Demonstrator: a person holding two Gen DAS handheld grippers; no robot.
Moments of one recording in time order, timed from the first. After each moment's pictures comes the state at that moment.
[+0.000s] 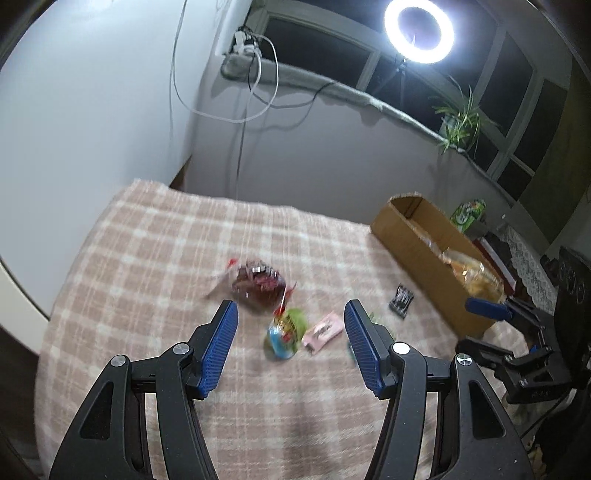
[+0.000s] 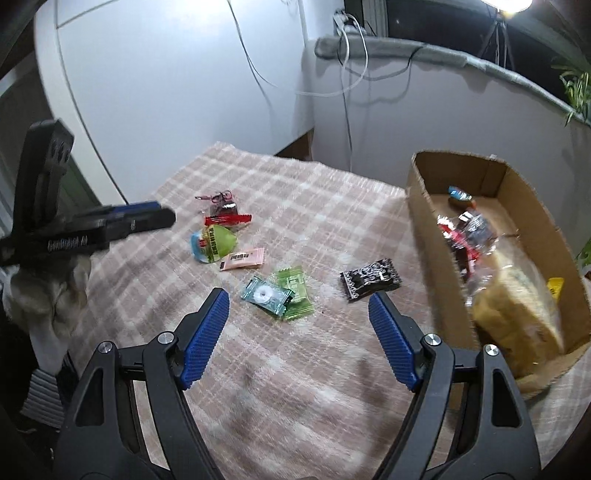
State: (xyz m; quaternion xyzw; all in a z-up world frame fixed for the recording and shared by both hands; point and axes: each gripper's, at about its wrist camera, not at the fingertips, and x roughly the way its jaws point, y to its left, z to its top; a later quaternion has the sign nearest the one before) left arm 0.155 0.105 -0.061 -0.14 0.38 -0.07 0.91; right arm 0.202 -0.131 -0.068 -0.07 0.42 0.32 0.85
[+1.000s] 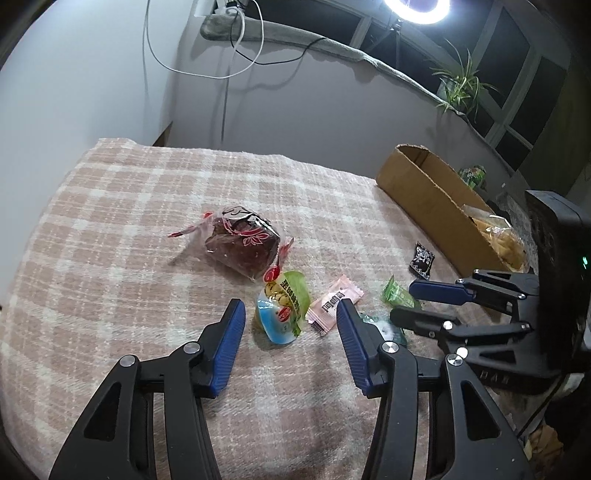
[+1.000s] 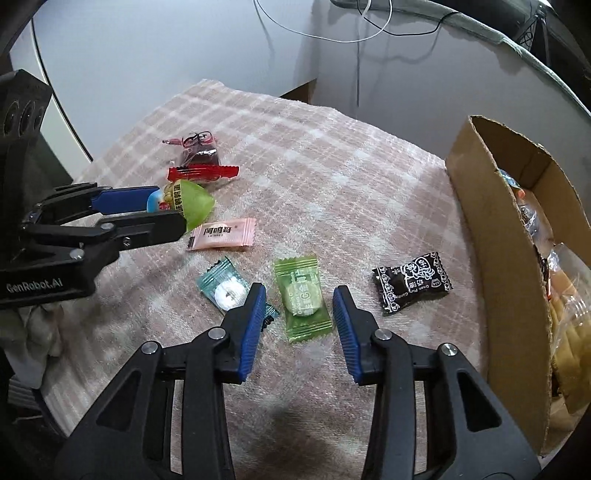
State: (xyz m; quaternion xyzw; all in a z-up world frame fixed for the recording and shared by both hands) left arm 0.179 0.091 -0.109 -0.13 0.42 -0.10 0.89; right arm 0.229 -0.075 -0.122 -0.16 0.47 0.30 0.81
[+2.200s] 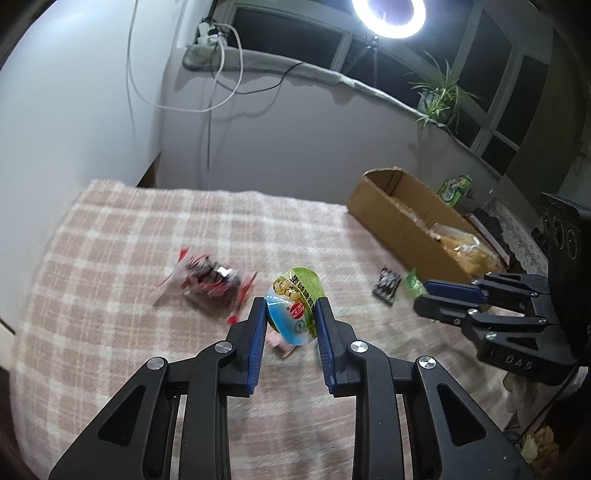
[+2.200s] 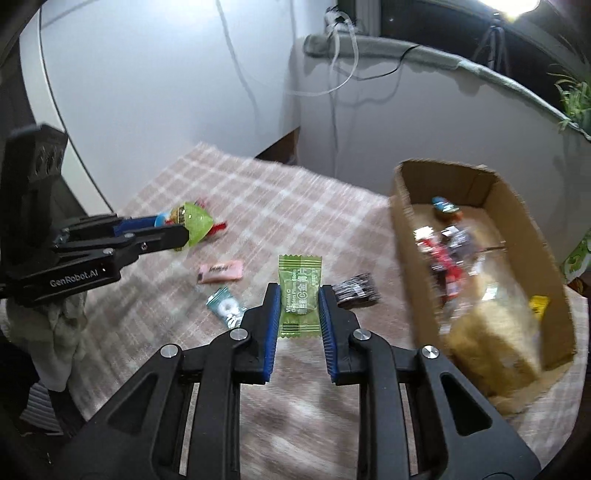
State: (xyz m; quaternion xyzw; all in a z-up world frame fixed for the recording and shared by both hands) left arm 0.175 0.070 -0.072 -0.11 0.38 -0.12 0.91; right arm 0.217 -0.144 -0.047 -0.09 0.40 0.29 0.86
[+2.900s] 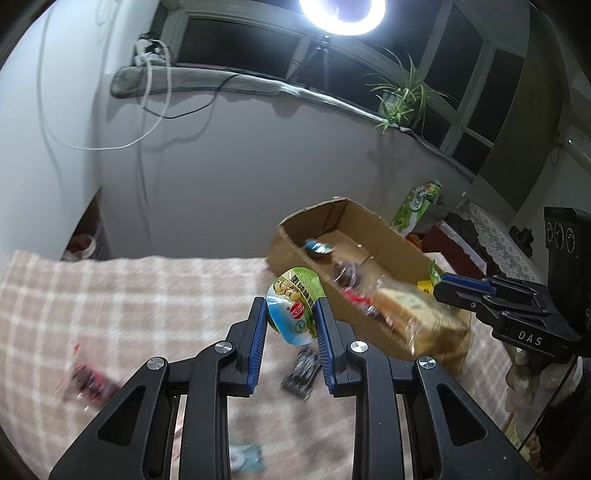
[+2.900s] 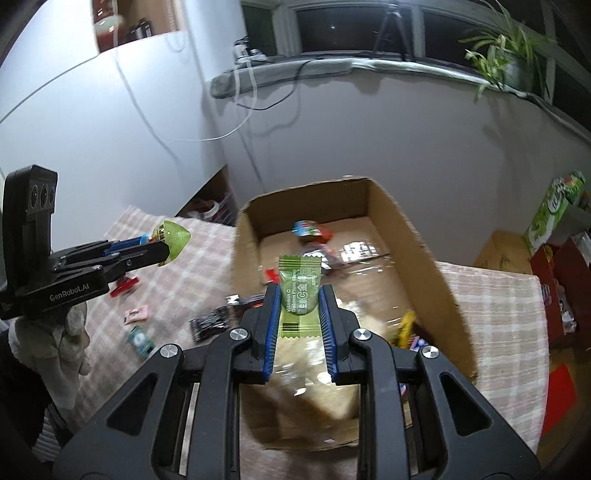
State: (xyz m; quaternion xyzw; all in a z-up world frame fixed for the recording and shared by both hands) left arm 0.249 -0.016 -0.039 -0.10 0.36 -0.18 0.91; right arm 0.286 -0.269 -0.025 -0.01 0.40 0.22 0.89
